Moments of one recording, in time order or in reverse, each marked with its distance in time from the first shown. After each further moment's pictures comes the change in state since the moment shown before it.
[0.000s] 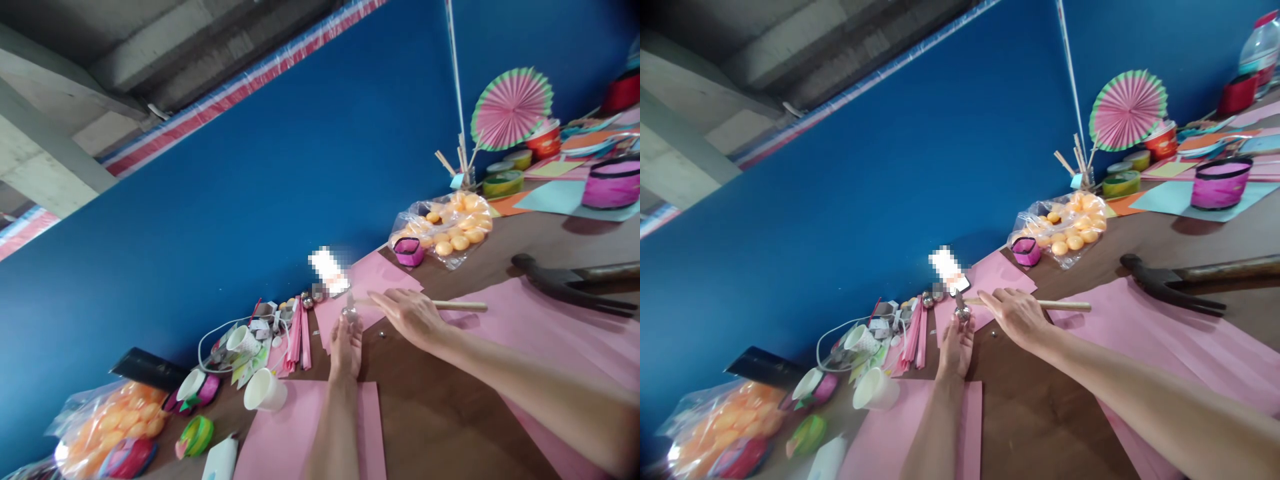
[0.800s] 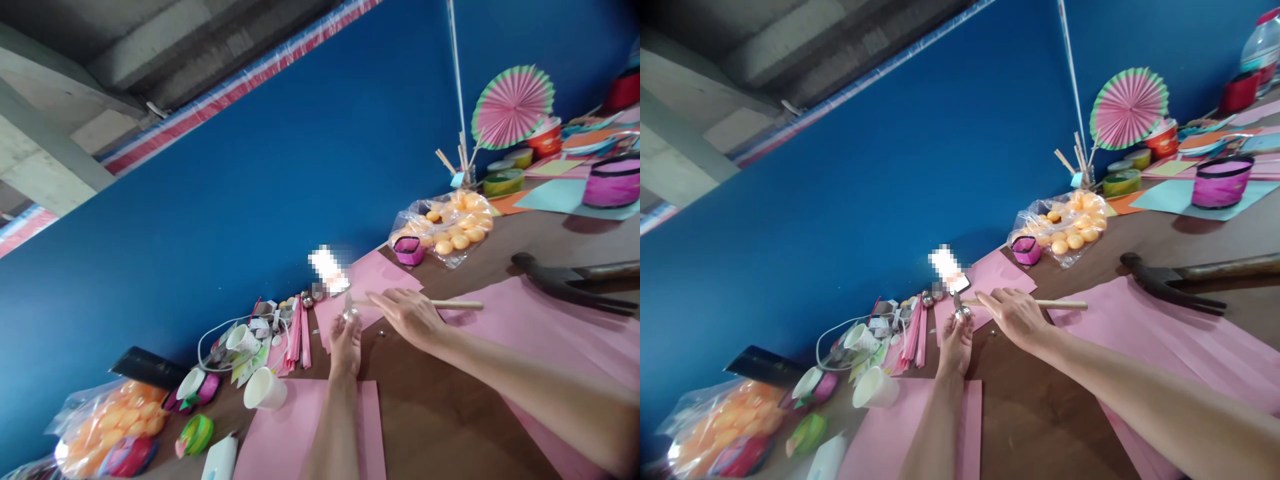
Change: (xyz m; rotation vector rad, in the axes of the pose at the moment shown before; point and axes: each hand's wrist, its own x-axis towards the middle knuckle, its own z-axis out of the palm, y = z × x) left_hand 0.000 -0.001 -0.002 0.066 -0.090 0.052; right_hand -0.001 -0.002 0.001 -0.002 0.031 -0.024
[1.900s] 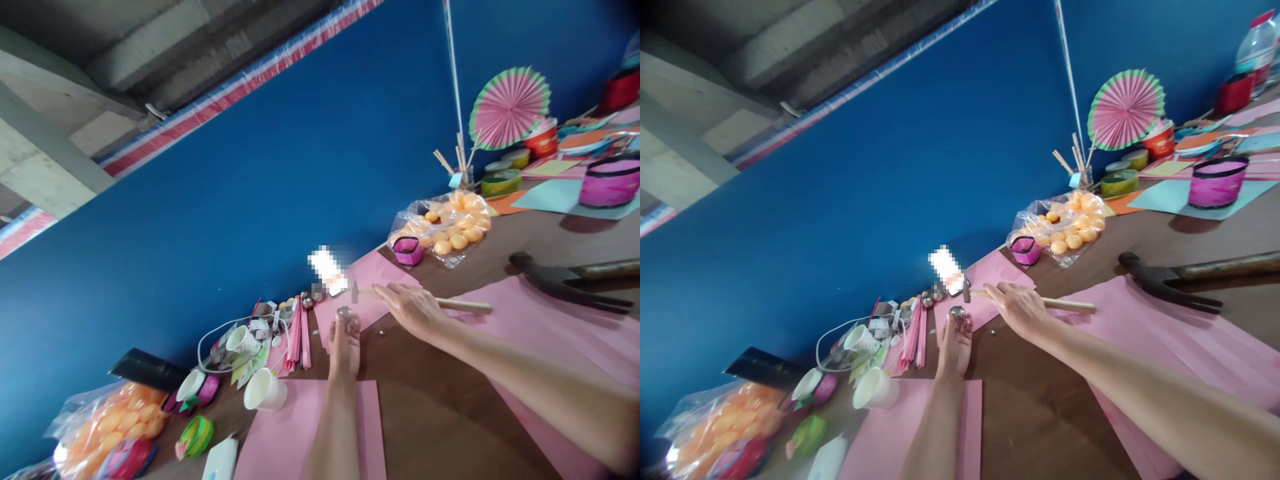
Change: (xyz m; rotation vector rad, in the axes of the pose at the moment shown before) left_hand 0.000 0.004 0.004 -0.098 0.126 -0.030; right_hand 0.005 0.011 0.003 -0.031 -0.141 0.140
